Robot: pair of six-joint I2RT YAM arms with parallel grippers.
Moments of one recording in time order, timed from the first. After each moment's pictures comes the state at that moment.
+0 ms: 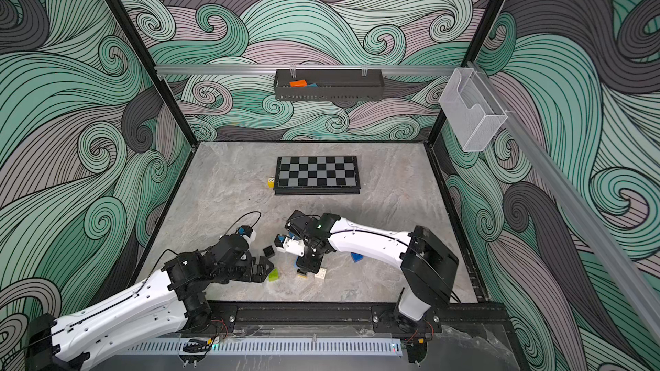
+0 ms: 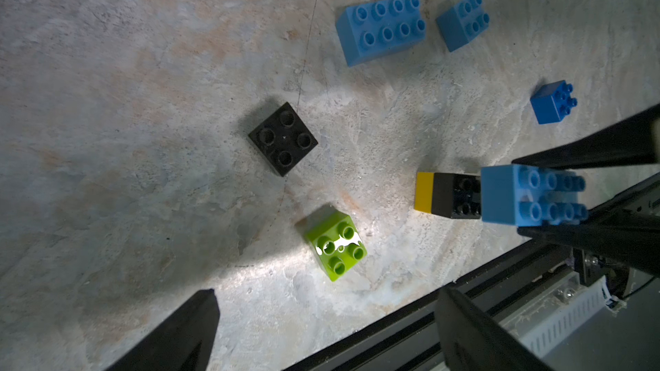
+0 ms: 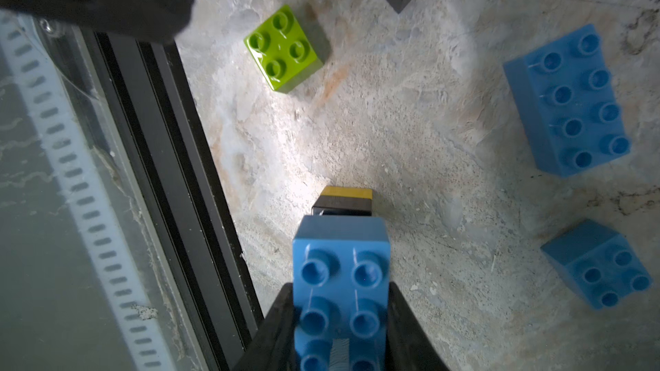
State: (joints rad) left arm -0.88 0.74 0.50 -0.76 -0.02 -0.74; right arm 1.03 1.62 1.13 -0.87 -0.17 -0.22
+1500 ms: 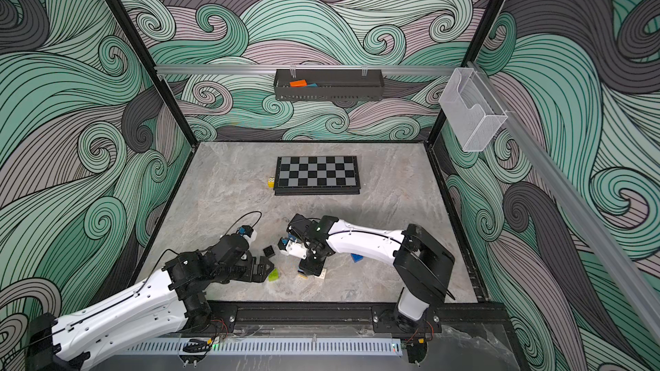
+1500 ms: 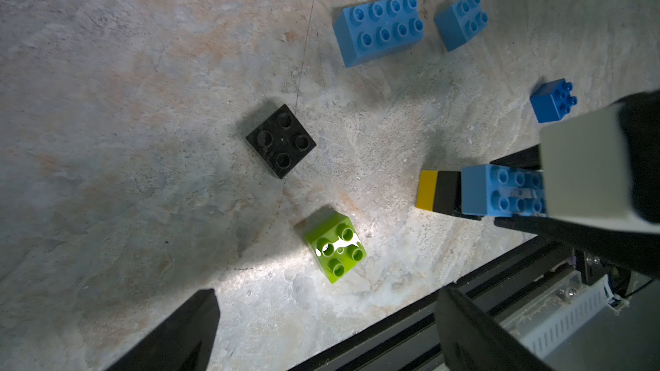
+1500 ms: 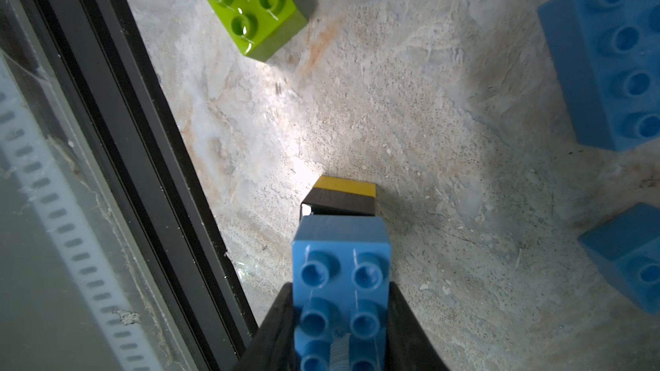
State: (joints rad) left arm -0.88 0.74 0.50 -0.75 -0.02 -0.73; right arm 1.02 1.65 1.08 -0.84 -0.17 -0.19
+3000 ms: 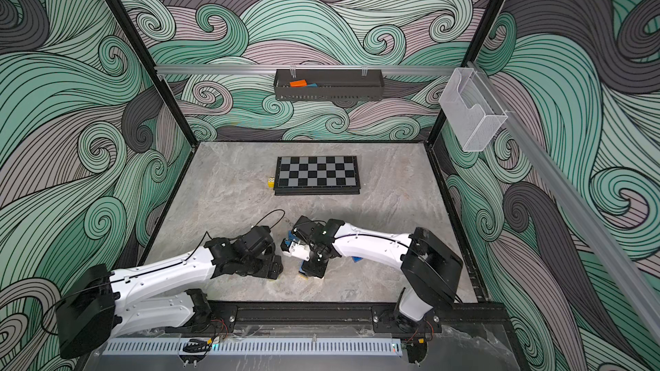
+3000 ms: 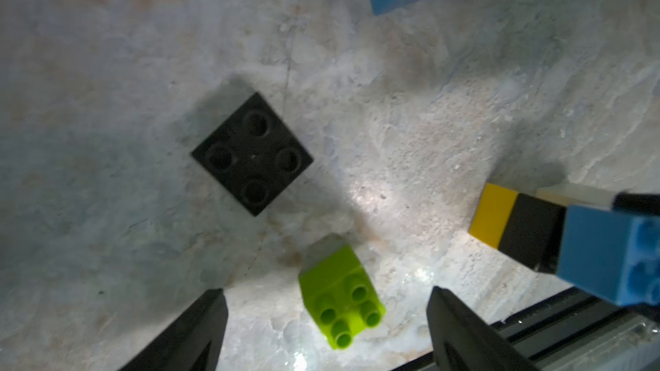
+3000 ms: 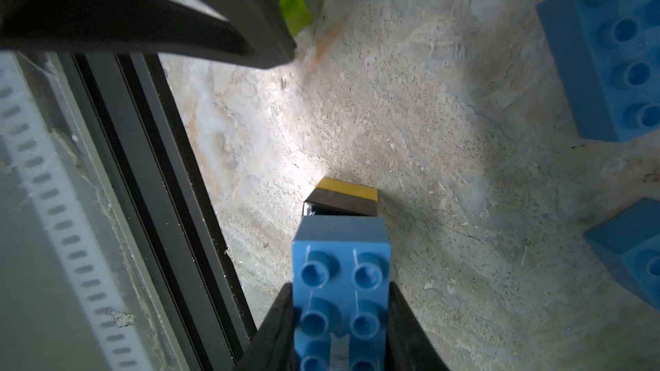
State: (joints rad) left arm -0.88 1.19 0.59 -0.61 0.04 -0.71; right arm 1.02 1.59 1.00 -0.78 -0.18 -0.20
